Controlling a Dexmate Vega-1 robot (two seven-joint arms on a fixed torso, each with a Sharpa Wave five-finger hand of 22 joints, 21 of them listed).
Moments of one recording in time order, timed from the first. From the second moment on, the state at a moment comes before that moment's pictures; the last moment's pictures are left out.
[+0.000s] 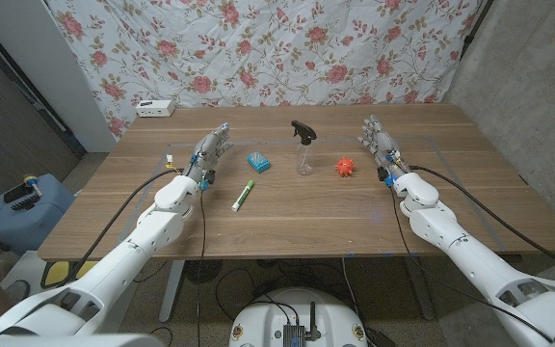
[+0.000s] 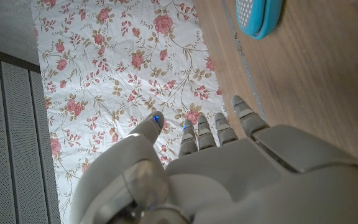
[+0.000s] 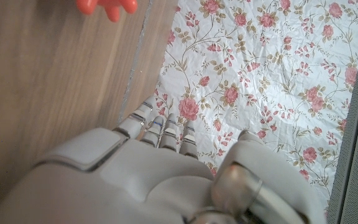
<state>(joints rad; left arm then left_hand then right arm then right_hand) 0.85 0.53 0.37 -1.33 -0.62 -0.27 0.02 0.41 0.16 0.57 0.02 0.18 0.14 0.00 0.18 0.17 0.10 0.01 0.20 0.18 0.06 0.06 0.17 0.16 0.16 0.11 0.20 0.17 -0.79 -0.46 -0.39 -1.19 0.62 0.35 0.03 0.29 0.14 0.09 0.13 0.24 0.13 -0.09 0.19 0.18 0.14 0.01 0.20 0.19 0.02 -0.03 0.19 0.22 0.24 -0.04 0.18 0.17</state>
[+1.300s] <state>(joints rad) 0.93 0.61 0.40 -1.59 -0.45 -0.15 0.20 0.45 0.07 0.53 -0.09 0.18 0.15 -0.04 0.18 0.17 0.13 -0.03 0.20 0.18 0.08 -0.02 0.17 0.16 0.14 0.09 0.19 0.17 -0.73 -0.42 -0.41 -1.05 0.57 0.44 0.06 0.28 0.14 0.09 0.13 0.24 0.13 -0.09 0.19 0.18 0.14 0.01 0.20 0.19 0.02 -0.03 0.19 0.21 0.24 -0.04 0.18 0.17</state>
